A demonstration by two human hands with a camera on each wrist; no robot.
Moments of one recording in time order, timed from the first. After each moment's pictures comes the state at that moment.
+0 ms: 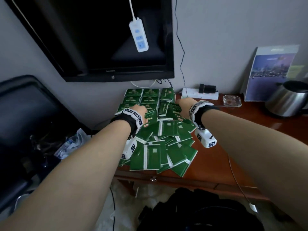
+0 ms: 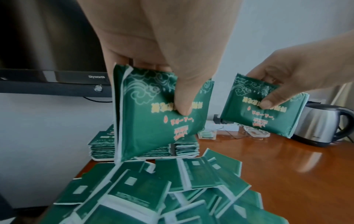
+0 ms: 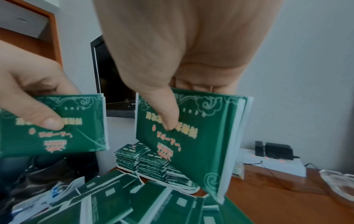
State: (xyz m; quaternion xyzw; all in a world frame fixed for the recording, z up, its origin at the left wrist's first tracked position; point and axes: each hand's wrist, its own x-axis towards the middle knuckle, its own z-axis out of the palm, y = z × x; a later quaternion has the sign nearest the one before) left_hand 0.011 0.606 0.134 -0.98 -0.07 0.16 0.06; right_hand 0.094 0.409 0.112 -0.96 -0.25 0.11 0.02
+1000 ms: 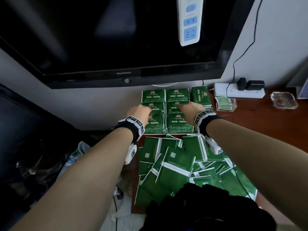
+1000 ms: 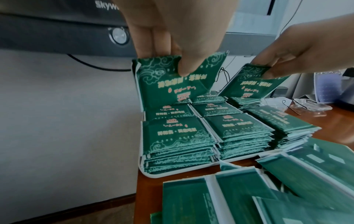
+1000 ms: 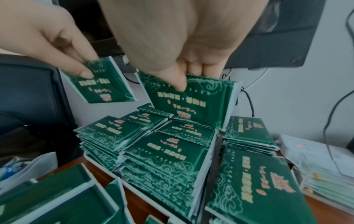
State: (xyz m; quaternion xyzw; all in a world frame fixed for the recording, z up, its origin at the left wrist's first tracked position) left_hand 0.202 0.847 0.048 -0.98 0.06 0.14 0.09; right_hand 0.233 0.630 0.046 -0.96 -0.20 0.16 -0.03
